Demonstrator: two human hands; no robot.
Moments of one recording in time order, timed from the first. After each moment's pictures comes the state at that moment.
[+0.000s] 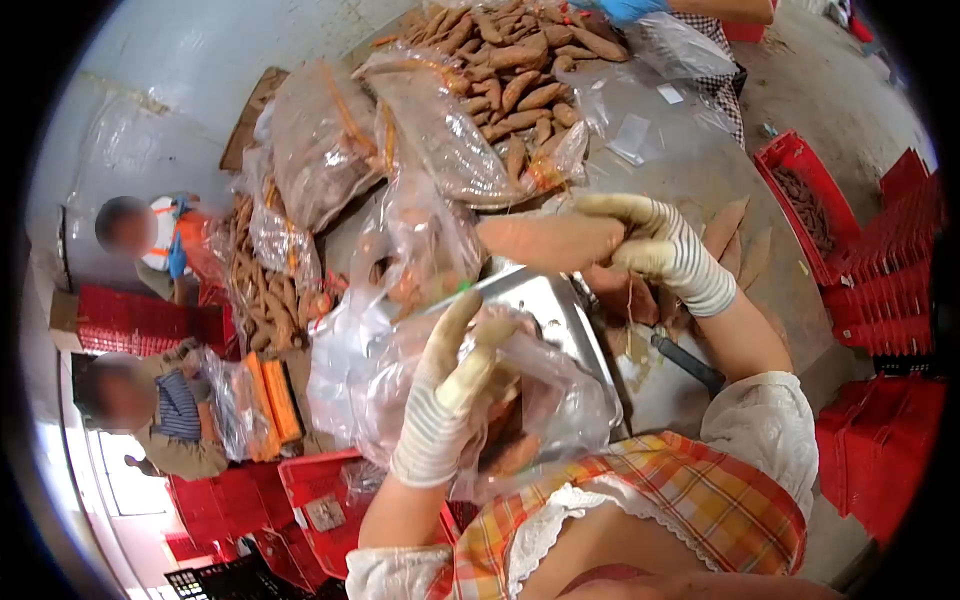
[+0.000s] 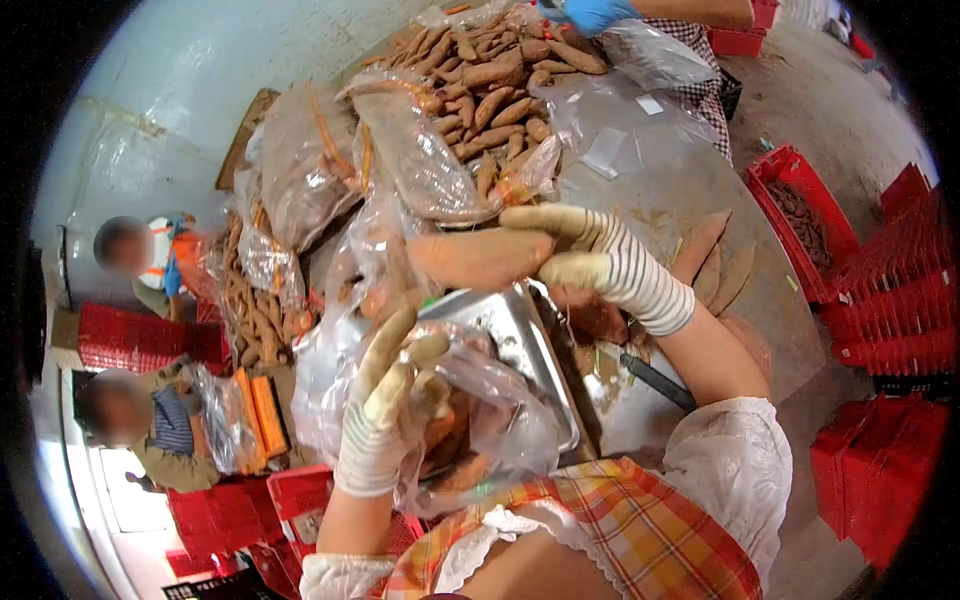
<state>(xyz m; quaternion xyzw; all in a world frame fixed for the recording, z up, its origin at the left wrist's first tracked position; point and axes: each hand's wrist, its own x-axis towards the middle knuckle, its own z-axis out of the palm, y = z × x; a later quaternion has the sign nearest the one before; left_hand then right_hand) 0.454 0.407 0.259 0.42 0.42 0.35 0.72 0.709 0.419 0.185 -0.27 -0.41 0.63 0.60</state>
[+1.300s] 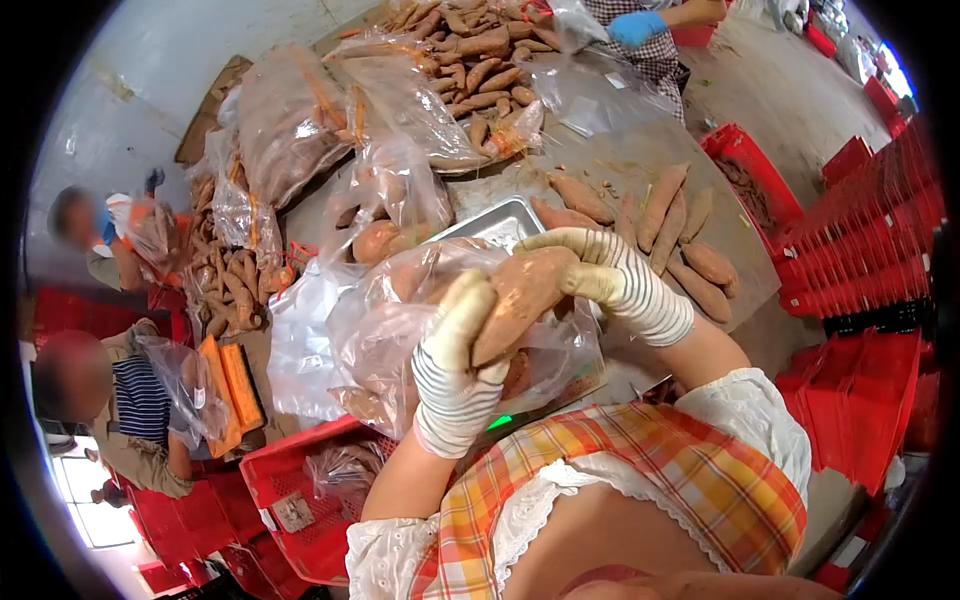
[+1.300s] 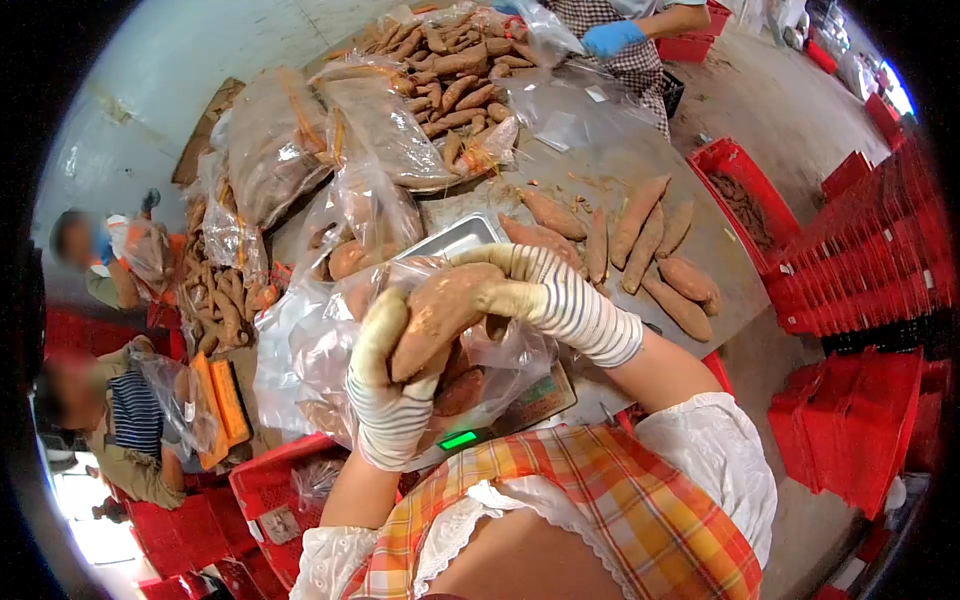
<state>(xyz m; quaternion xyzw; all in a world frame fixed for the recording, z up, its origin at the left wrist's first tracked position) 0.403 0.366 0.211 0.81 0.23 0.45 0.30 0.615 0.335 0.215 -0.35 -0.40 0.66 0.54</state>
